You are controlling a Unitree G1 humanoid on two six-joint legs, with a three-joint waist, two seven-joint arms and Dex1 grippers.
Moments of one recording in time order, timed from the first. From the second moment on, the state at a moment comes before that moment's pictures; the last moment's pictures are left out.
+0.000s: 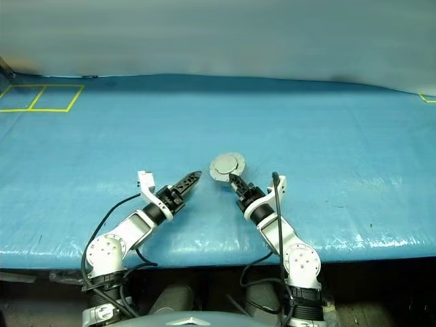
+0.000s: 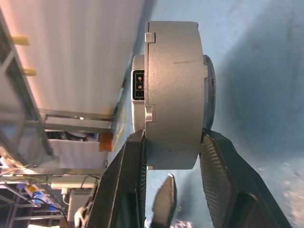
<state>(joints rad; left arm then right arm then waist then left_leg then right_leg) -0.11 -0.08 0.36 -0.14 -1.05 0.97 -0.19 -0.04 0.08 -0.10 -0.22 1.33 0.65 -0.14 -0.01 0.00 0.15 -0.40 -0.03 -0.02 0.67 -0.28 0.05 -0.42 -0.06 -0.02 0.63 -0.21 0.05</state>
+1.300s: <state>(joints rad) -0.17 -0.07 0.24 0.01 -1.51 0.79 -0.11 -0.02 0.06 0.09 -0.32 1.43 0.66 -0.19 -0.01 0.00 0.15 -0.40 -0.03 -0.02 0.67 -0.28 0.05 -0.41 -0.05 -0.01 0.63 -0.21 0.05</state>
